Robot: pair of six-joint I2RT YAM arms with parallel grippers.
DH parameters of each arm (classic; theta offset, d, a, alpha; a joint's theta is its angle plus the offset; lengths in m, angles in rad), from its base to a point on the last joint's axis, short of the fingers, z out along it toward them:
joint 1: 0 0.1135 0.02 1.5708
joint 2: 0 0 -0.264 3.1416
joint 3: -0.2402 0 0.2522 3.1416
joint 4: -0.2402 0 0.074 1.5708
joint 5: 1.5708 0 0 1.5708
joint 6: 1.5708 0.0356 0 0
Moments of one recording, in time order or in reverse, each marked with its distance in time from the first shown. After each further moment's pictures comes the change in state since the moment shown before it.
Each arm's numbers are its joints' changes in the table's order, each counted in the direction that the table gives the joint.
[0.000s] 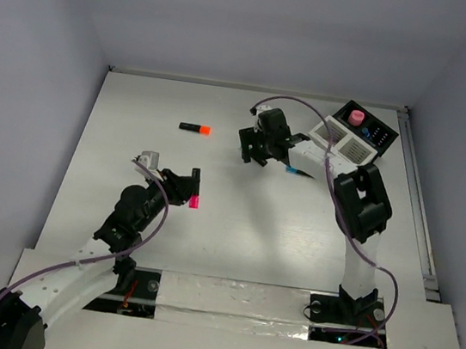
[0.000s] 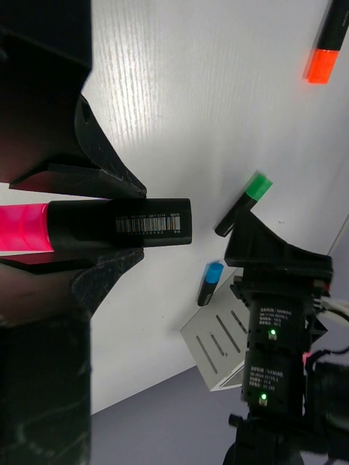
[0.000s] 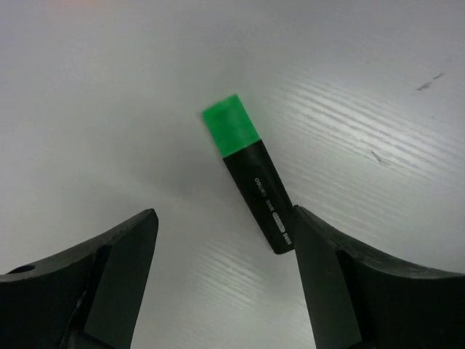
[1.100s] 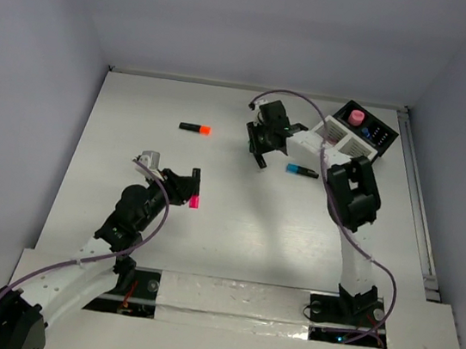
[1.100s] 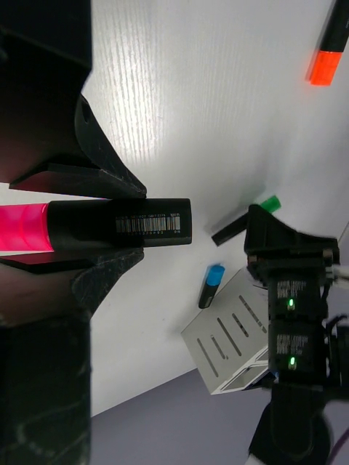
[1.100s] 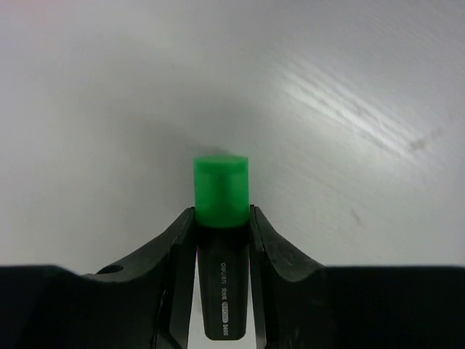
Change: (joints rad) left arm 0.000 -0.019 0.000 0.007 0.000 0.000; right arm -0.056 -0.253 -0.298 -0.168 -0.114 -0.159
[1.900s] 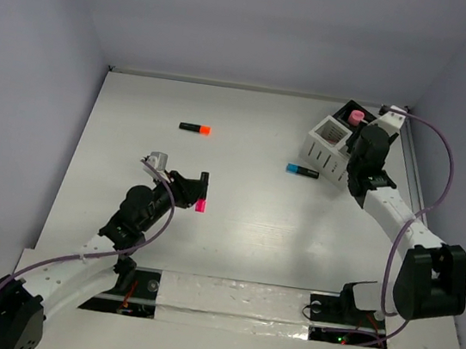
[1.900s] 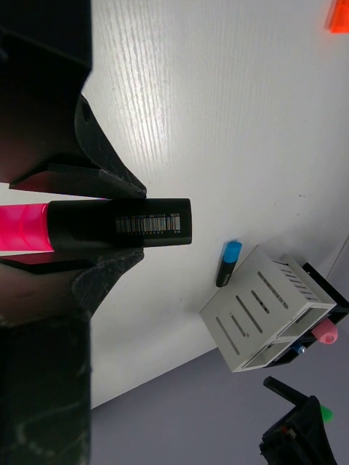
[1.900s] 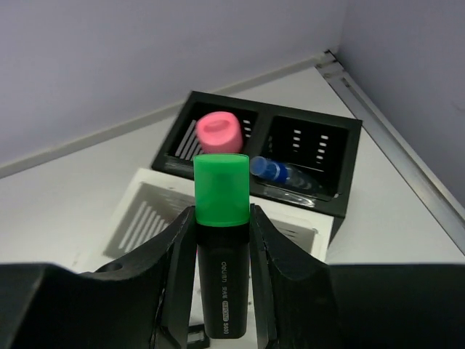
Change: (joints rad) left arm -0.049 -0.059 0.002 0.064 0.034 -0.015; right arm -0.330 0.937 0.911 0.702 0.589 0.195
